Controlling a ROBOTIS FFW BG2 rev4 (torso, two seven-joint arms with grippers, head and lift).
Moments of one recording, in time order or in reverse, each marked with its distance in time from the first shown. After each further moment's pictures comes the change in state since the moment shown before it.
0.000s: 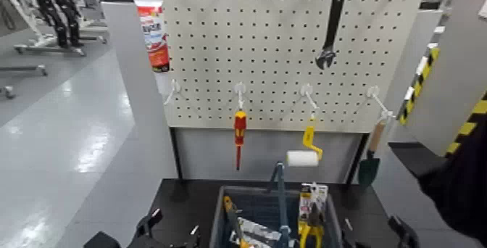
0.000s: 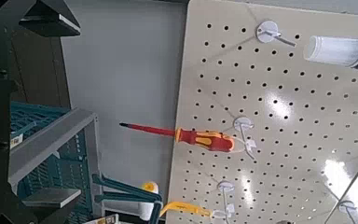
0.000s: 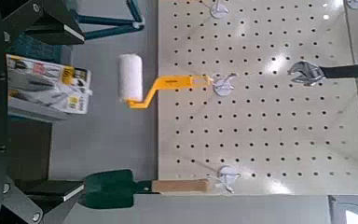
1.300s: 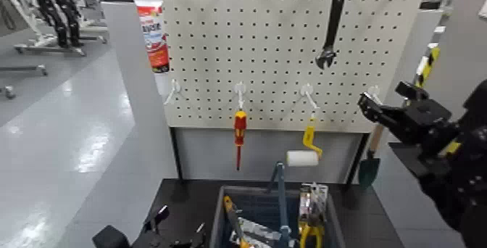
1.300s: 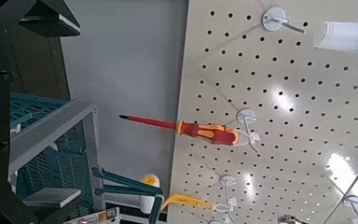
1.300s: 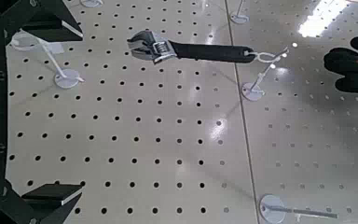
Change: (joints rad) left arm -0.029 0.015 -0.030 0.013 0.009 0.021 -0.003; right arm -0.605 -0.093 -0.174 -0.006 -0.127 0.452 0.430
